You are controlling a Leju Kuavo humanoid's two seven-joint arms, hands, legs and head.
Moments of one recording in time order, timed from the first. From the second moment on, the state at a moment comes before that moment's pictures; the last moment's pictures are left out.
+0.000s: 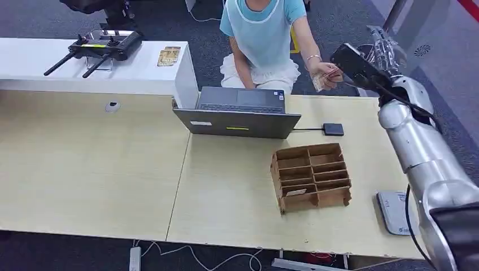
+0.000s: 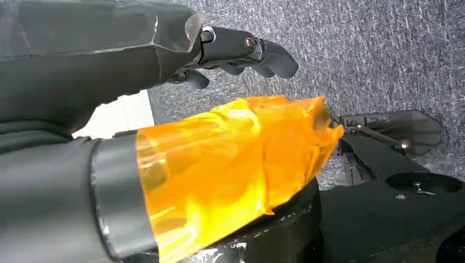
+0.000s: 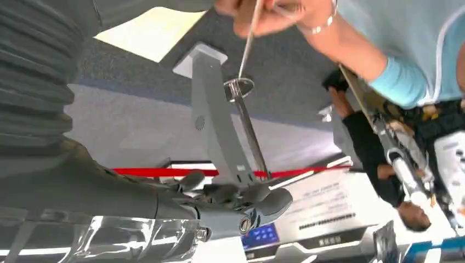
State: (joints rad) left arm -0.08 -0.22 1.21 -0.23 -1.28 0.01 0.04; right arm -1.01 -0.34 0.40 -0.77 0.70 -0.16 -0.09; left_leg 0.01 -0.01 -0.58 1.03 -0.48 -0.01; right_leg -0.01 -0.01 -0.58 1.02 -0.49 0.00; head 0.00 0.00
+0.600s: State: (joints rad) left arm -0.08 -0.22 1.21 -0.23 -1.27 0.02 0.05; right arm -0.88 -0.40 0.25 -0.87 0.54 -0.14 -0.14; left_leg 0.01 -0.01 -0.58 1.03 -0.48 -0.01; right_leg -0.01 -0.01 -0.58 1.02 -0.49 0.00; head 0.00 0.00
